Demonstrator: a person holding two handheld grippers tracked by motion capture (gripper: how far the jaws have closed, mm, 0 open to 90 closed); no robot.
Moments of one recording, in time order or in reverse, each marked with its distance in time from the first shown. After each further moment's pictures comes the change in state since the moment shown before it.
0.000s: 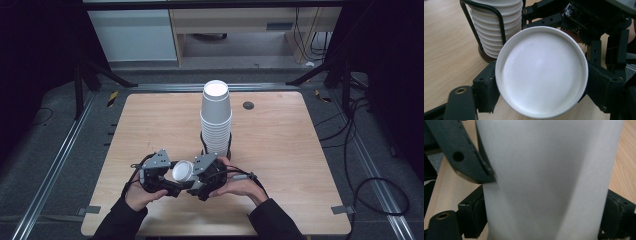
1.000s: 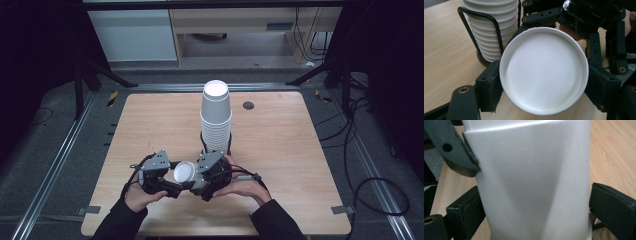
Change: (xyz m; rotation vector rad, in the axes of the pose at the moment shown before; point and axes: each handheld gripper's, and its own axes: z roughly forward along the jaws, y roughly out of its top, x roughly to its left) left arm -0.005 0.003 -0.005 -0.023 -0.009 0.027; right arm 0.000 -0.002 -0.014 -0.029 -0.031 0.038
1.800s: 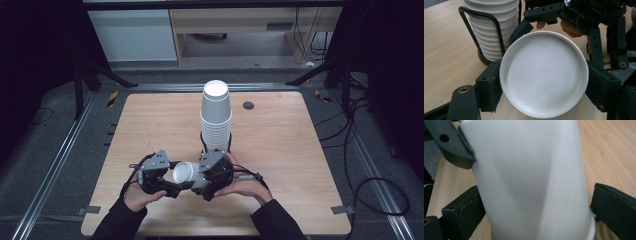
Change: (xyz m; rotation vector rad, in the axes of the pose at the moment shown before) left arm 0.000 0.001 -0.001 0.017 0.005 0.007; right arm -0.001 -0.001 -0.004 0.015 -0.025 -0.001
